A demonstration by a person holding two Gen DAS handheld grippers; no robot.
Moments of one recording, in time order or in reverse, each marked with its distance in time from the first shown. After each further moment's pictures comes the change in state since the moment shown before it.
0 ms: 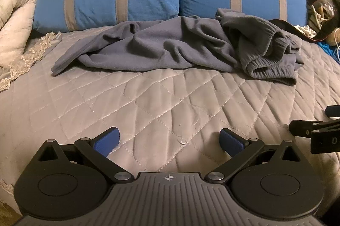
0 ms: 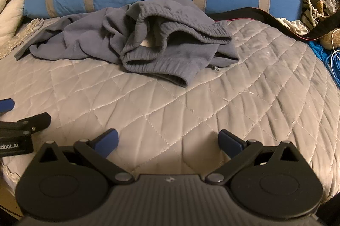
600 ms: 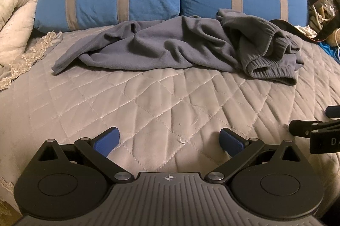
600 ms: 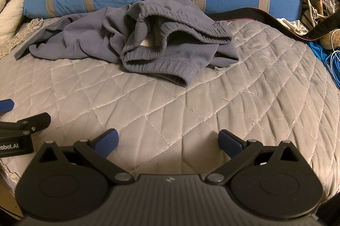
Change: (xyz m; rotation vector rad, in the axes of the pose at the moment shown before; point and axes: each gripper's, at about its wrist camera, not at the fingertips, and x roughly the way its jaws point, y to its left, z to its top) left arm -0.001 0.001 0.001 -0.013 -0.006 -0.010; right arm 0.000 0.001 -0.002 -0.003 -0.001 -0.007
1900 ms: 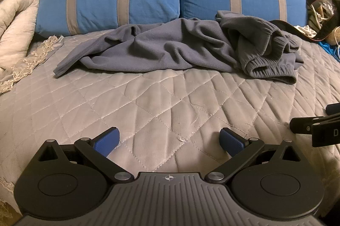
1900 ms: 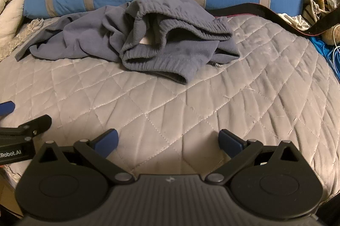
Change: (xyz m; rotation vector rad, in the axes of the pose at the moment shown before) left arm -0.001 -0.004 -0.006 0.011 -0.030 0.006; right arm 0.001 -0.004 0.002 0.016 0.024 0.019
